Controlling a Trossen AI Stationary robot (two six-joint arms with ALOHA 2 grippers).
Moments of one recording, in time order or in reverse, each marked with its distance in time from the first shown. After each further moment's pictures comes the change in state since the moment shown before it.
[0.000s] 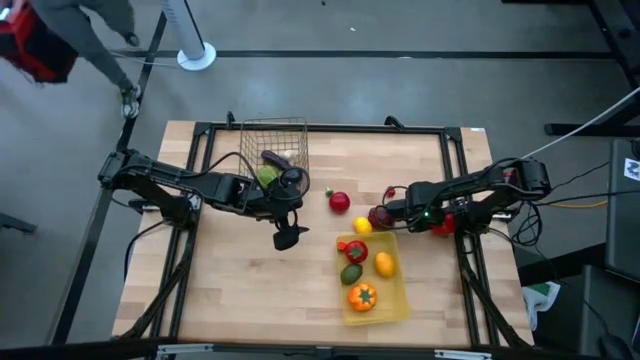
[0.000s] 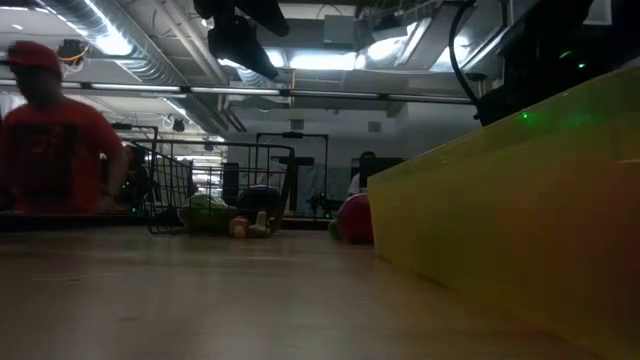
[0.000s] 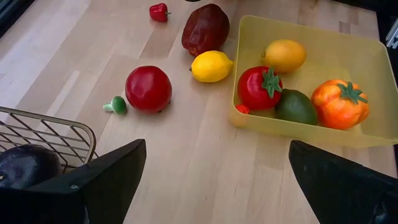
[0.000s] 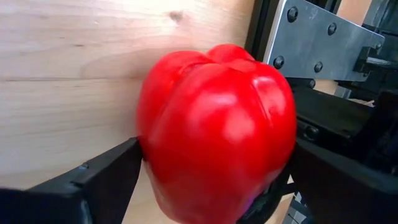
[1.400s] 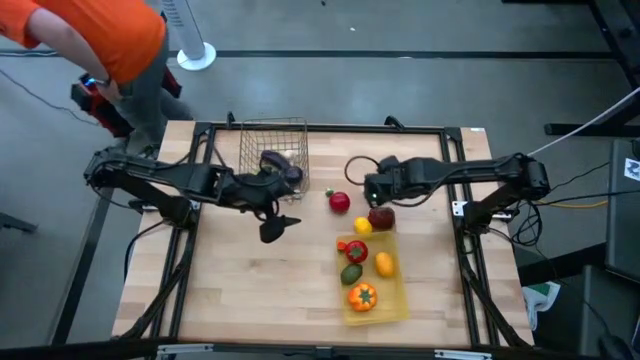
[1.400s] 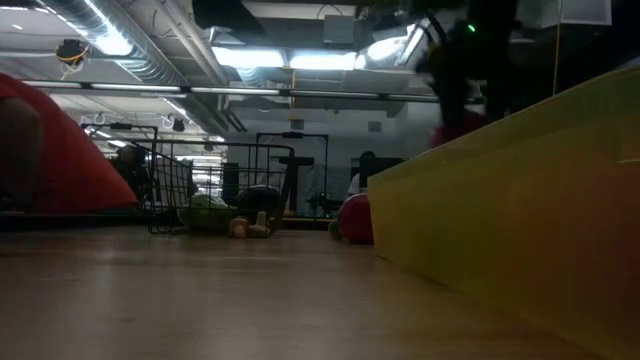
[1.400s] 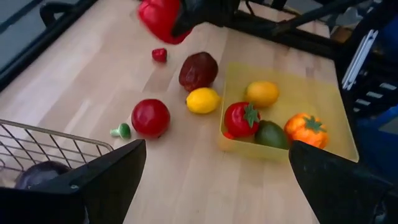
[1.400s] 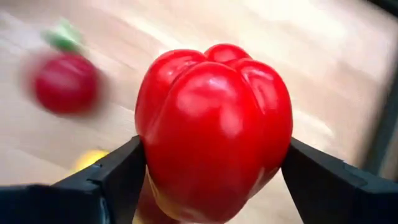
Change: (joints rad) left arm 0.000 -0.164 0.000 -0.008 -0.008 -0.005; right arm 0.000 0.001 0.569 0.093 0.426 -0.339
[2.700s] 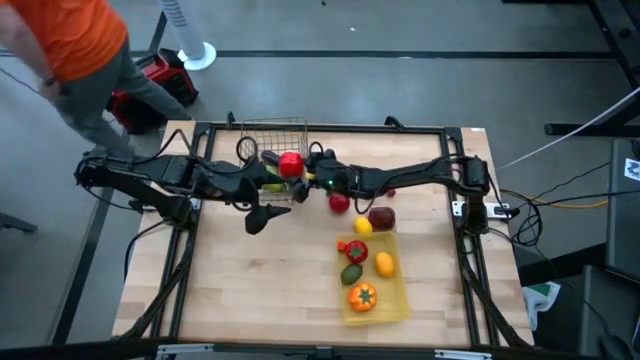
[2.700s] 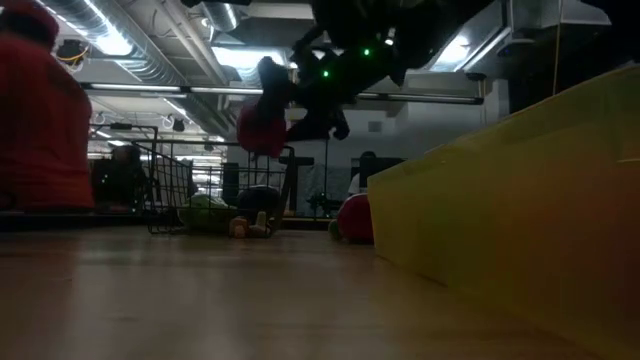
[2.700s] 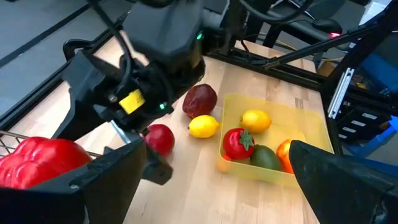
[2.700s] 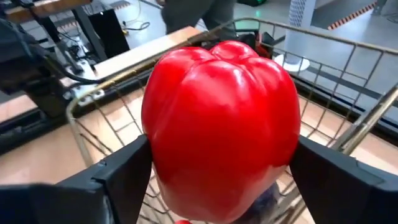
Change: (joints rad) left arm 0.000 -0.131 0.000 -0.001 -0.041 0.013; right arm -0.081 0.447 0.035 1.452 -0.002 -0.737
